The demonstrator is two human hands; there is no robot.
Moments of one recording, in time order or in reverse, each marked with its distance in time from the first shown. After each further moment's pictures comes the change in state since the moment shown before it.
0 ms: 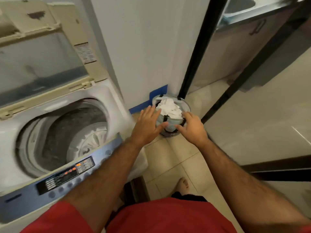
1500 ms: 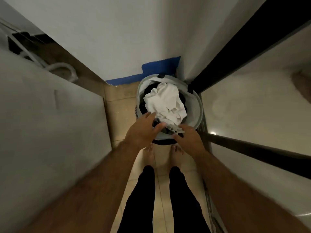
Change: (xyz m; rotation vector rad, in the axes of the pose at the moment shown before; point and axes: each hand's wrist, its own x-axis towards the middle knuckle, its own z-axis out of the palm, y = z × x) left_hand 0.353 -0.096 0.304 -0.274 -0.292 -0.636; right_hand 0.391 0.287 0.176 0.152 -0.585 0.179
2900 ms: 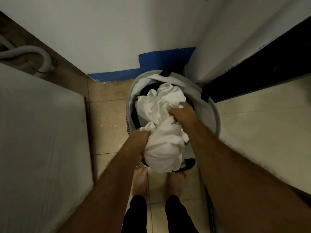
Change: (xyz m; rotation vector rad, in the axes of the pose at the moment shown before) left_hand 0.133 -0.068 0.084 -1.097 0.040 -0.751; right_hand 0.251 -0.002 0.062 0.504 0.028 0.291
